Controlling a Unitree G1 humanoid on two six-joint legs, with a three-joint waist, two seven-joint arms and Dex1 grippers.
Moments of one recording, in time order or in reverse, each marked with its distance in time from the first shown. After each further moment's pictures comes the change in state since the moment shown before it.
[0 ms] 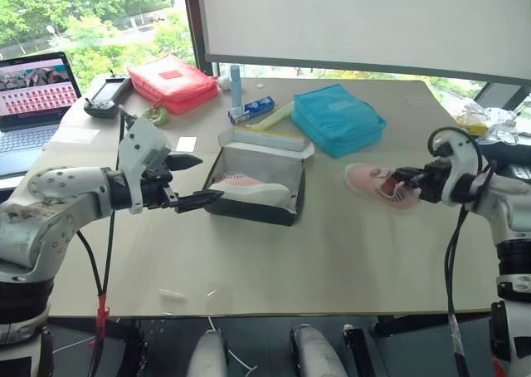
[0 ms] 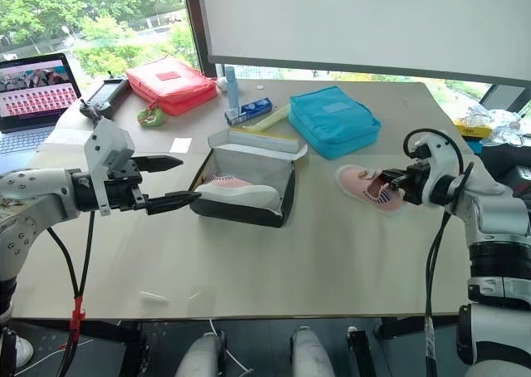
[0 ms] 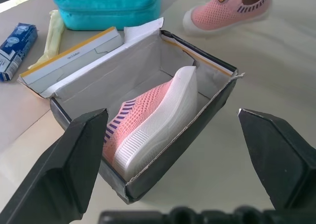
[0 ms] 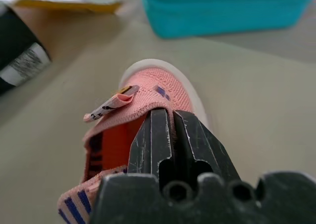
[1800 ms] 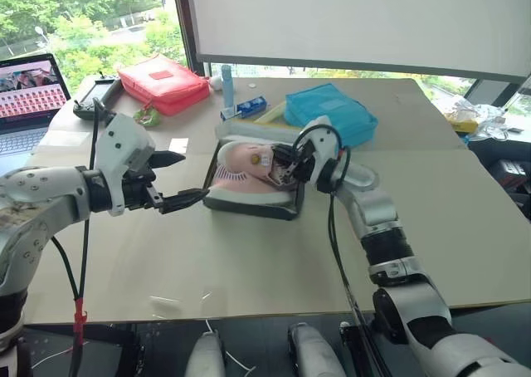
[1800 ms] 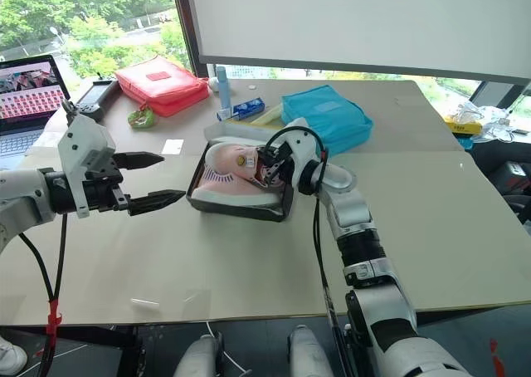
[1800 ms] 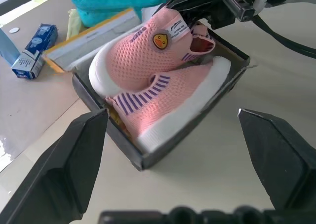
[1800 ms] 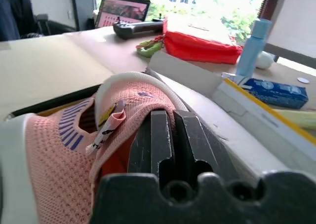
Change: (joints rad) left arm 0.075 0.086 0.100 -0.093 -0.036 0.043 0.052; right arm -0.160 0.661 0.114 -0.077 -0.093 -0.383 -0.153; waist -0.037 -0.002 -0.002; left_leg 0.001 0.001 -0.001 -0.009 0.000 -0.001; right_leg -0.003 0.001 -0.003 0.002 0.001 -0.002
